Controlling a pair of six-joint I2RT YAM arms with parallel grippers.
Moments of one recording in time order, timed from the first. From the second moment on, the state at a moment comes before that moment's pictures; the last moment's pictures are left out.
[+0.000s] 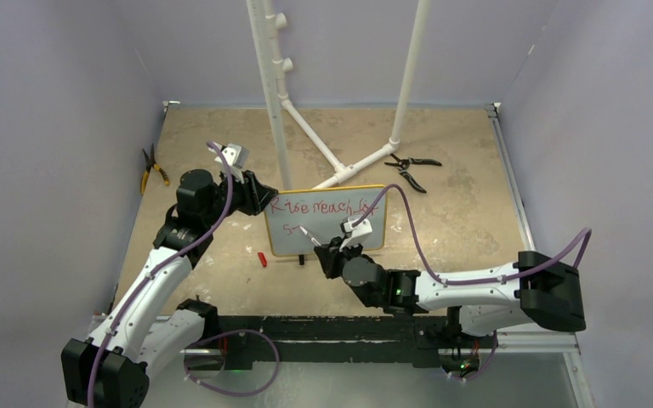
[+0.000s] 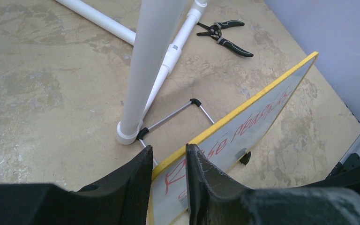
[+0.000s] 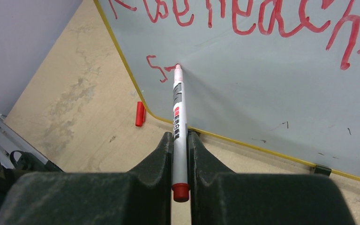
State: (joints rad) left arm -0.28 0.90 0.71 -0.09 0.39 -0.26; right arm 1.36 1.27 0.57 0.37 0.77 0.64
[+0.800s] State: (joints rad) left arm -0.28 0.90 0.71 -0.09 0.39 -0.26; right arm 1.36 1.27 0.56 0.45 0.76 0.53
